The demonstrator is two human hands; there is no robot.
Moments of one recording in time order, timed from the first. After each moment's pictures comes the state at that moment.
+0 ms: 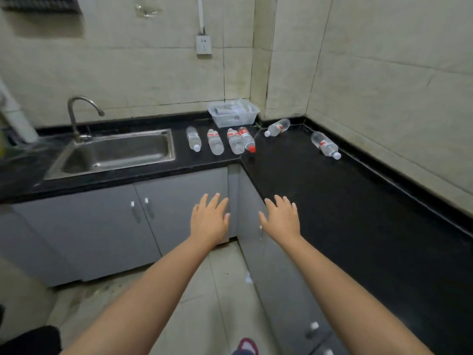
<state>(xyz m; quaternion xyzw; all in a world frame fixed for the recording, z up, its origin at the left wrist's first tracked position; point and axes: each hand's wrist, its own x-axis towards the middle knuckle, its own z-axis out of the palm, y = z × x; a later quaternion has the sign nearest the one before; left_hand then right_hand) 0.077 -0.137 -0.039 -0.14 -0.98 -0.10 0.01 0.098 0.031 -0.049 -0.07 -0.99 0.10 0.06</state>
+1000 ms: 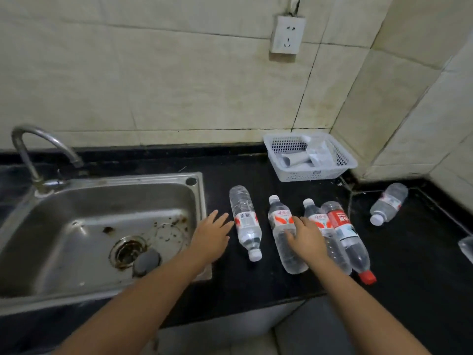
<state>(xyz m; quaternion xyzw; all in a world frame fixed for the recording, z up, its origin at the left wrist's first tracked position) -0.533 -0.274 -0.112 -0.19 -0.98 -0.06 -0.05 -0.508 -0.046 -0.086 -0.08 -0.99 0.13 -0.02</state>
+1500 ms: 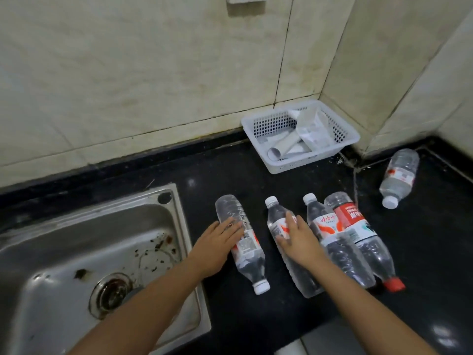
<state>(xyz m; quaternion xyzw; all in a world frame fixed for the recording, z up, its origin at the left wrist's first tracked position) -0.629 -0.256 -0.151 -0.39 -0.92 -0.03 -0.08 -0.580 -0.040 -0.130 -0.12 -0.97 0.20 -0.10</state>
